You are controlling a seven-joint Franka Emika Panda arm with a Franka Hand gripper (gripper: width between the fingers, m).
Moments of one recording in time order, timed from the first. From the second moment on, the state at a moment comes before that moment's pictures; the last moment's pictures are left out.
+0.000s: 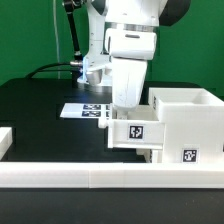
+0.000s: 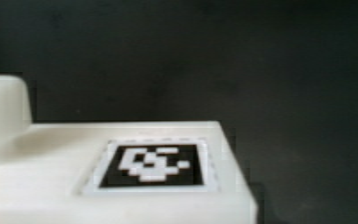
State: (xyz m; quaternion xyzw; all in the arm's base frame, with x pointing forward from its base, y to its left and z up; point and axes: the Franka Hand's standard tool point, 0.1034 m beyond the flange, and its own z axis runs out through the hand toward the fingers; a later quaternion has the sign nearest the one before) arm 0.543 0.001 0.057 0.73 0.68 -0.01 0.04
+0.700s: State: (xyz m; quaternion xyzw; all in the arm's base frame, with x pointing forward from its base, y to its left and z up) arm 0.541 0.000 0.056 0.72 0.69 -0.02 0.03
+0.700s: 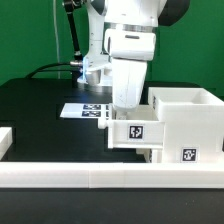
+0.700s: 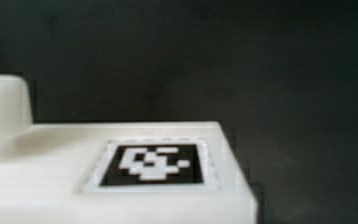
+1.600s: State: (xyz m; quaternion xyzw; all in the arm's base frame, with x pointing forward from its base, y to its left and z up) arm 0.540 -0.001 0.055 0.73 0.69 -0.01 0.04
